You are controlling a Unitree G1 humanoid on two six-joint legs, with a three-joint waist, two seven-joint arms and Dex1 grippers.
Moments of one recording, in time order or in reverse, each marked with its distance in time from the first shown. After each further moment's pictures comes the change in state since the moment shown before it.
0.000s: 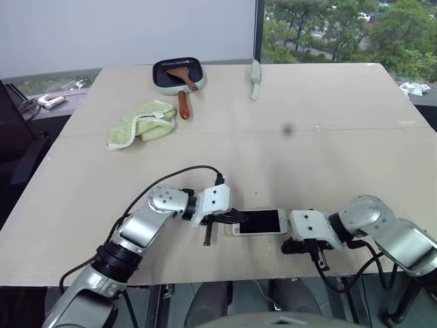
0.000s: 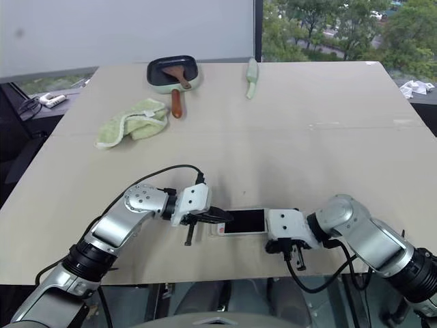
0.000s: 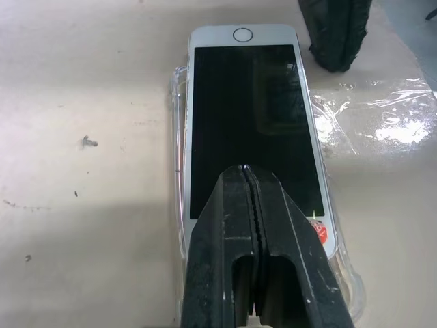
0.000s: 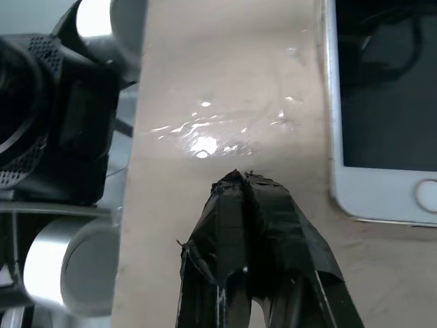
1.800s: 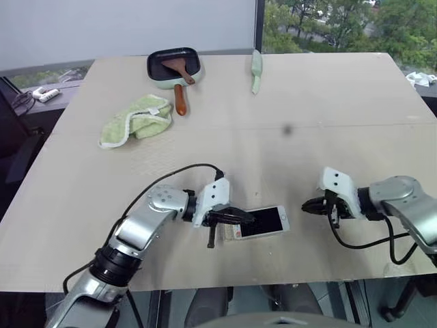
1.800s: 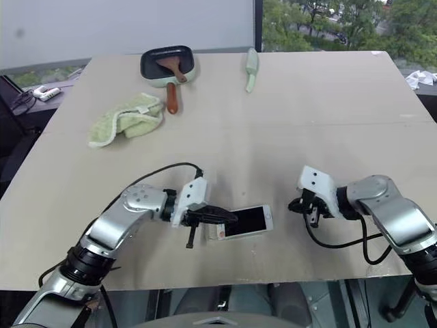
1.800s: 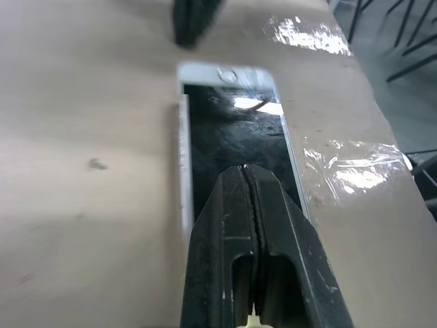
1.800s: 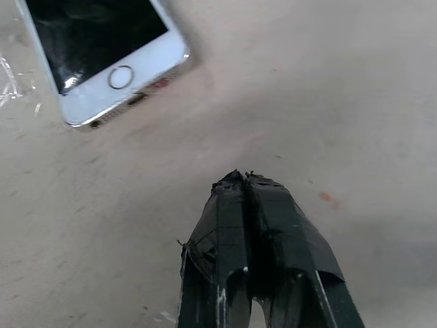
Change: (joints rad) left arm 0.017 0.035 0.121 -0.196 -0.162 0.241 0.006; right arm -0.007 -0.060 -0.247 0.138 0.137 0.112 -0.103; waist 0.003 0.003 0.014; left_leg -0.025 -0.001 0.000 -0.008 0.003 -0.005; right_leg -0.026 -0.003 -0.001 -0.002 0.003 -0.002
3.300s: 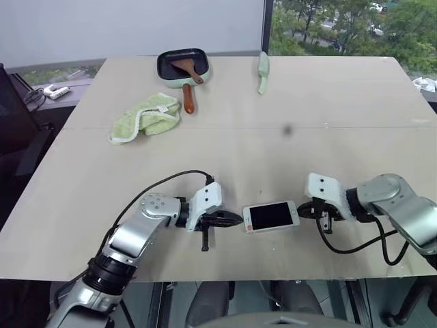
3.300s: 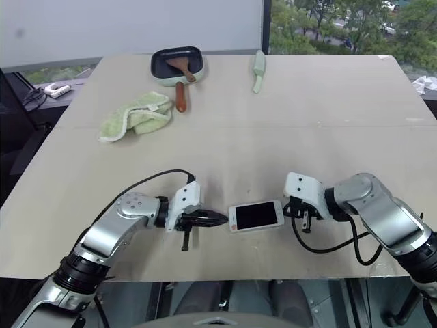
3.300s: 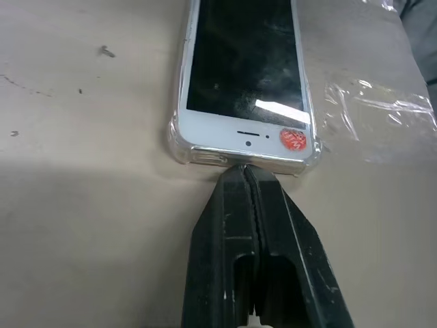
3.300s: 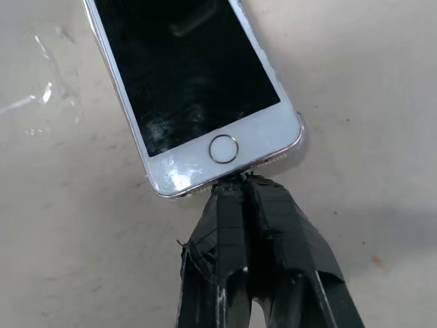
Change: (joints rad) left arm 0.065 -0.071 -0.016 0.087 0.087 -0.006 0.051; right arm -0.083 -0.014 0.130 -0.110 -0.077 0.101 -0.011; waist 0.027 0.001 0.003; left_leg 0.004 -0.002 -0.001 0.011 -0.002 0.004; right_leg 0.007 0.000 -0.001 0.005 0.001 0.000
